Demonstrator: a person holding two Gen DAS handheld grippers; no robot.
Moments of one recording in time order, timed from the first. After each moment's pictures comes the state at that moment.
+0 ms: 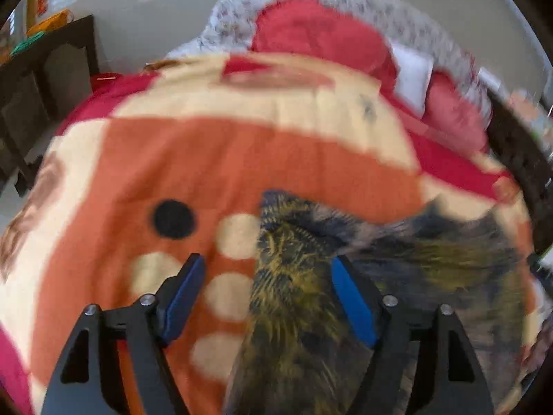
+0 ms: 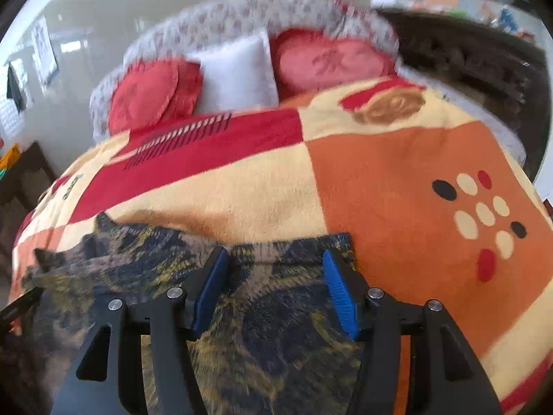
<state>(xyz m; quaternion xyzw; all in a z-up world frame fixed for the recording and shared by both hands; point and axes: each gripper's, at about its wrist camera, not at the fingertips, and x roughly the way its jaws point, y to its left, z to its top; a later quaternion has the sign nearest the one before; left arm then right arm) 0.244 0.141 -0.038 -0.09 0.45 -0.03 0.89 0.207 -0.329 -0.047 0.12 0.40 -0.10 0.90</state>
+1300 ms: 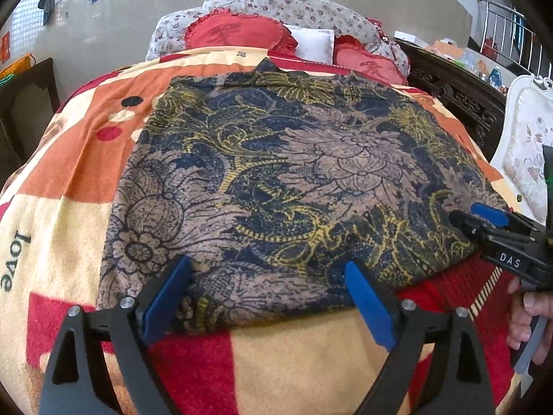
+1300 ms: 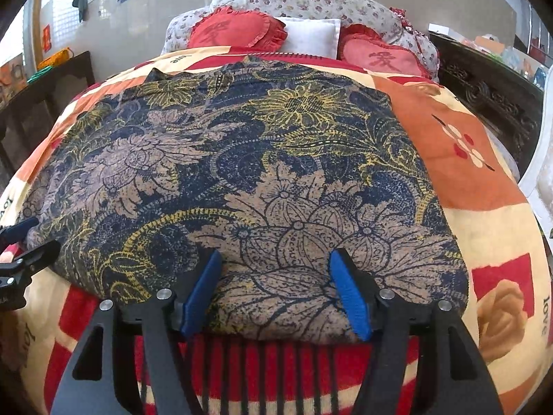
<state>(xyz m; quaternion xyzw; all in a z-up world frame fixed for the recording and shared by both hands) 0.030 0.069 -0.086 0.01 0.41 -0.12 0.90 0.030 -0.211 -0.105 -0.03 0.40 -0.03 0.92</state>
